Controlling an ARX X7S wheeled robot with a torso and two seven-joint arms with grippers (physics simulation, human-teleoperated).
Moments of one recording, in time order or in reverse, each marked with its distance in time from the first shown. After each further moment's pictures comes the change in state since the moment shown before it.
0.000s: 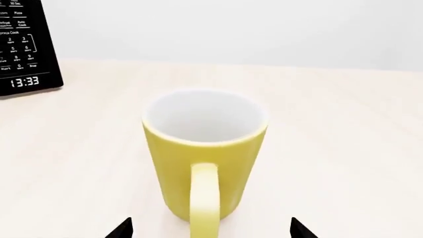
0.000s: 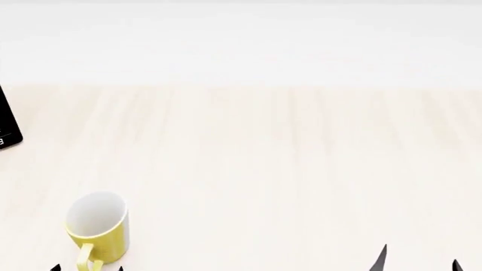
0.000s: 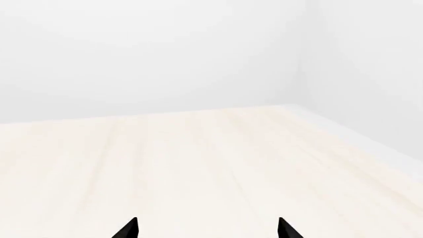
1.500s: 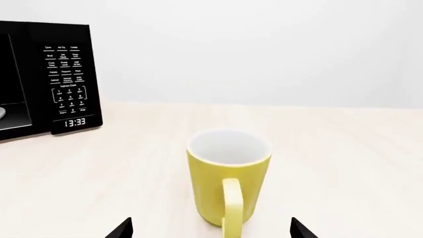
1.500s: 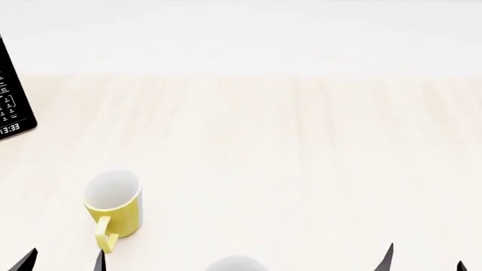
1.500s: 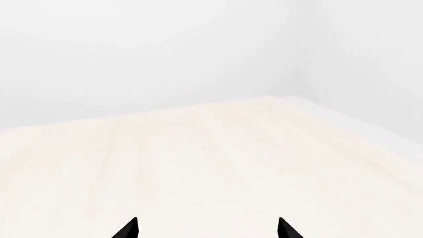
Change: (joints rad) left arm 0.050 0.011 -0.070 0.094 0.052 0.090 0.033; right arm 0.013 -0.028 0.058 0.010 0.030 0.015 -0.043
